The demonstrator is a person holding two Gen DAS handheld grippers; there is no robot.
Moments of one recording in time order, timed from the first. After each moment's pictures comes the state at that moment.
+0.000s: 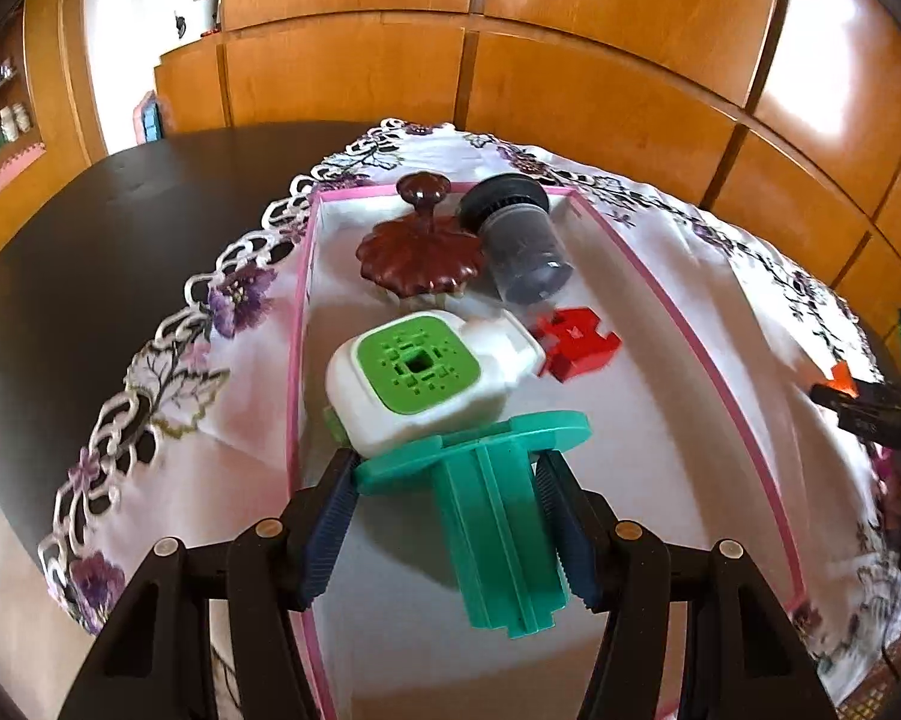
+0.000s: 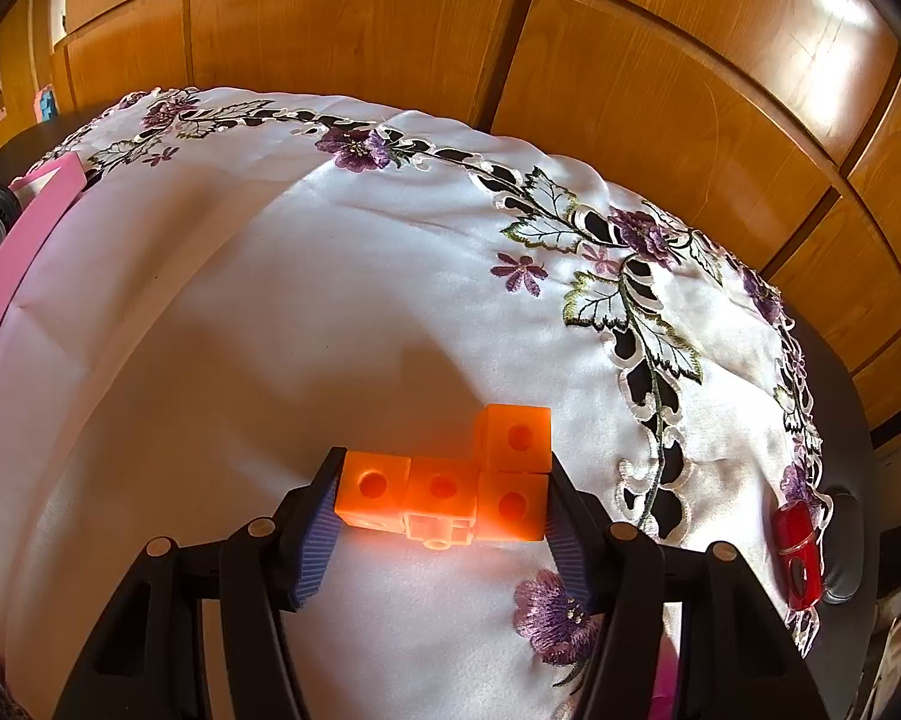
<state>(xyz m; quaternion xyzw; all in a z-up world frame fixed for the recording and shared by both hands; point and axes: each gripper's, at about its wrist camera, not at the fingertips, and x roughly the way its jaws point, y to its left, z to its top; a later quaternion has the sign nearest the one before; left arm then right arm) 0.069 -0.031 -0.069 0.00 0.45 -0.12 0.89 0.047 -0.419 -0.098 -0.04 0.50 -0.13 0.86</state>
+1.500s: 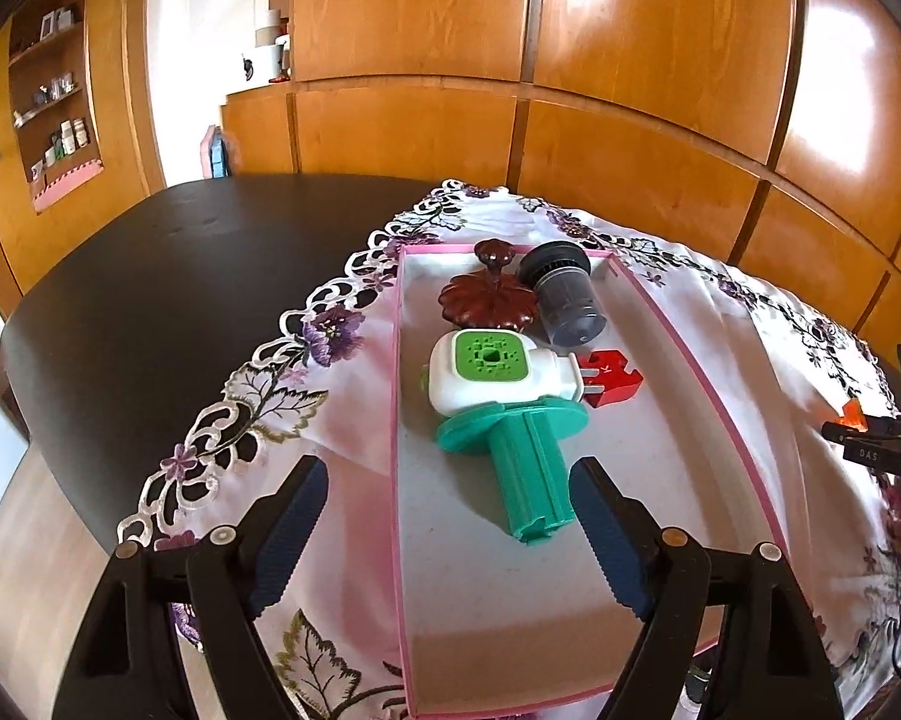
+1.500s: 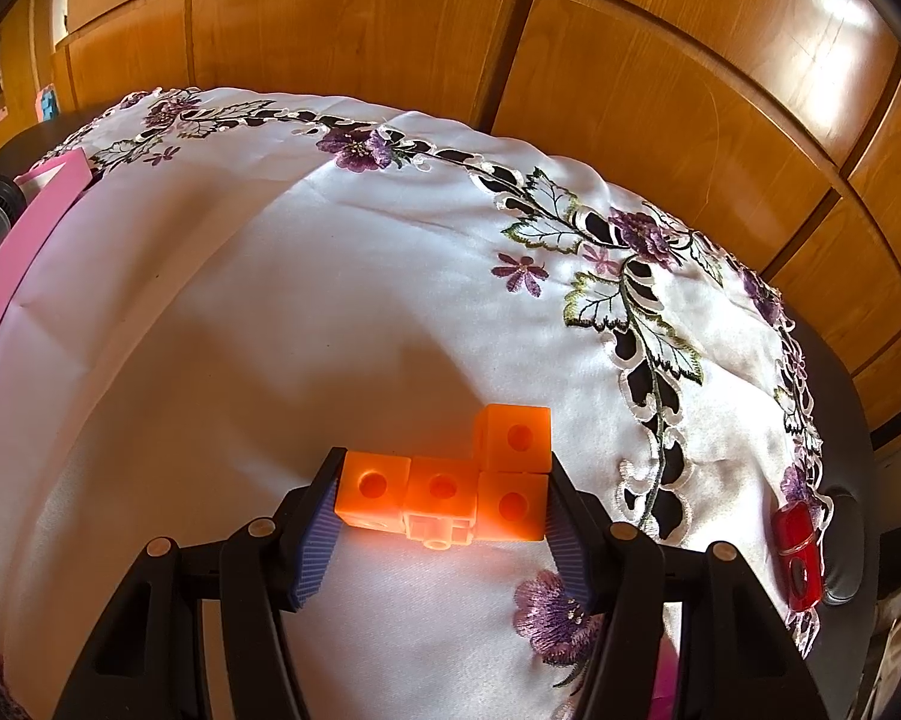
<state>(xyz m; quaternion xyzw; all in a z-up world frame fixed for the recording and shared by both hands) 0.032 -0.002 -0.040 -0.01 0.39 -0.07 0.92 0.047 -0.418 -0.098 -0.04 0.50 -0.13 0.86</state>
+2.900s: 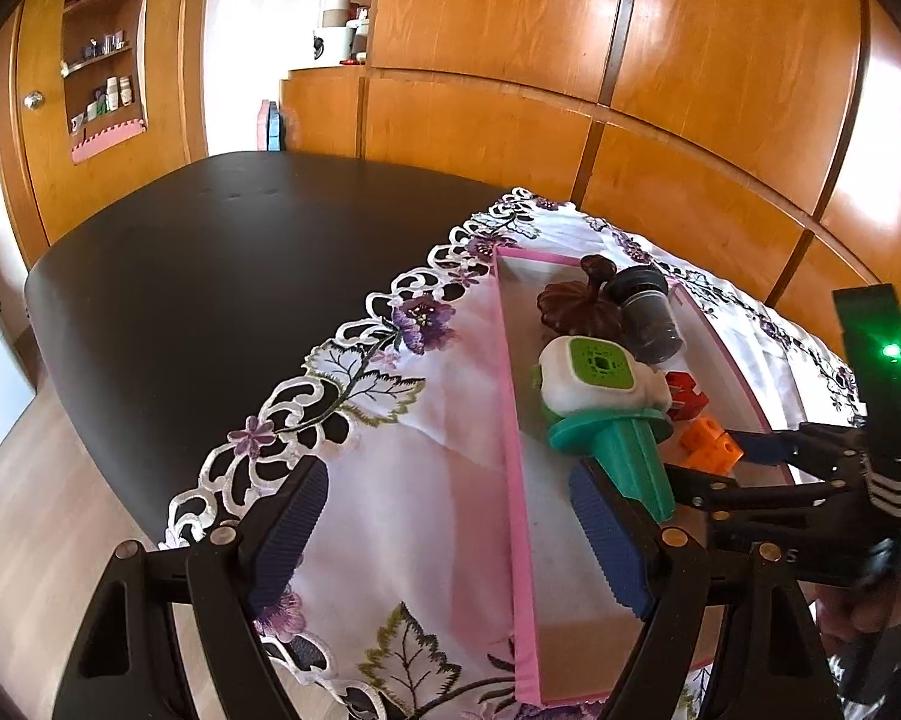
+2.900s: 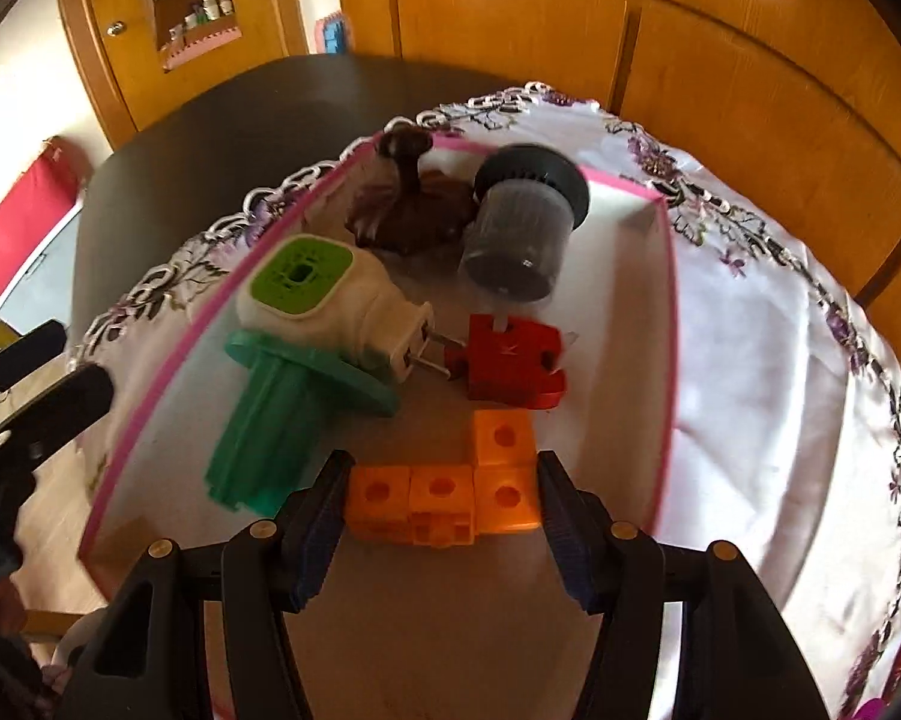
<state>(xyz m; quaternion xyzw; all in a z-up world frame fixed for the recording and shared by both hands) 0.032 0.052 -0.047 -0.06 0.39 -0.03 0.92 0.087 -0.141 -0.080 -0.07 0.51 0.14 0.85</state>
